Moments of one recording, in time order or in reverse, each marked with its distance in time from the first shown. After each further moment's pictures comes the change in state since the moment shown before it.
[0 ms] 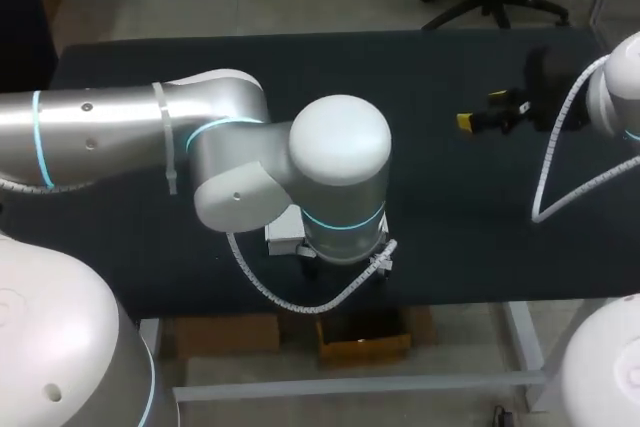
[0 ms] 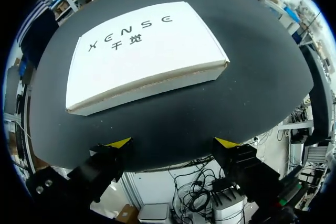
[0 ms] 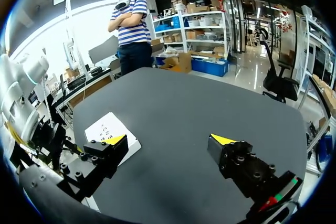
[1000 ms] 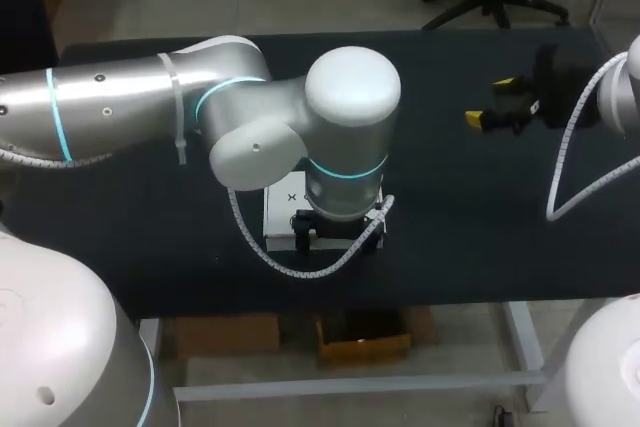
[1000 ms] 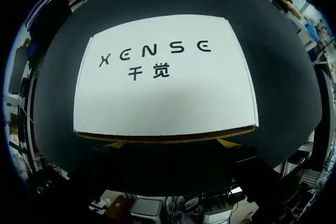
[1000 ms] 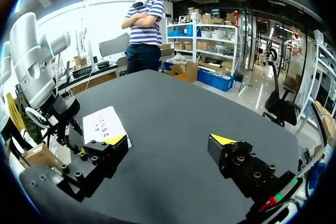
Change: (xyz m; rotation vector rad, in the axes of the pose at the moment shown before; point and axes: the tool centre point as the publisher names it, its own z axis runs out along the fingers) left arm -0.023 -0.051 0.009 -0.055 -0.049 -0.141; right arm -0.021 0.007 -0.003 -0.057 0.026 -0.171
